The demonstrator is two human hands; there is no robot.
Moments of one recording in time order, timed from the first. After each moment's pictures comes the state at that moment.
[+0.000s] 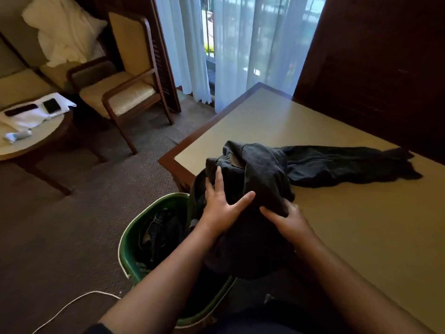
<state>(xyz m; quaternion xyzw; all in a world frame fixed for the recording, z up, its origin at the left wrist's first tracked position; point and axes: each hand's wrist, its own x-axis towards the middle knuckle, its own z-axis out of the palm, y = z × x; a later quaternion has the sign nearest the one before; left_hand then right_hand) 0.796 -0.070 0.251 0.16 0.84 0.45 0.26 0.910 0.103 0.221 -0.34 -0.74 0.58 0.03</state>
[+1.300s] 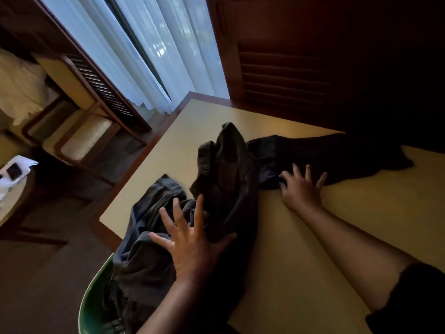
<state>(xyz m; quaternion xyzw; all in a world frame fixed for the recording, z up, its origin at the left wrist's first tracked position) 0.827 0.167 0.228 0.20 0.97 0.08 0.04 0.877 0.453 0.154 -0.37 -0.91 0.20 -0.07</state>
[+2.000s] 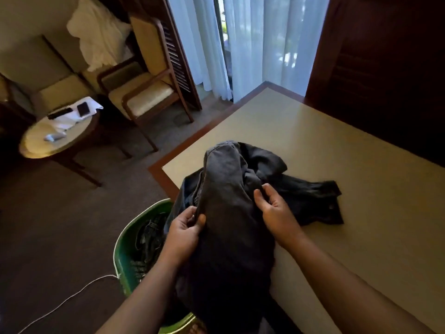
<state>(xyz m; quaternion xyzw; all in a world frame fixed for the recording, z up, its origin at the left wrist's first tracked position) 0.815 -0.019 0.249 -0.05 0.77 0.60 0.20 0.846 0.210 0.225 -0.23 -0.68 0.70 0.00</state>
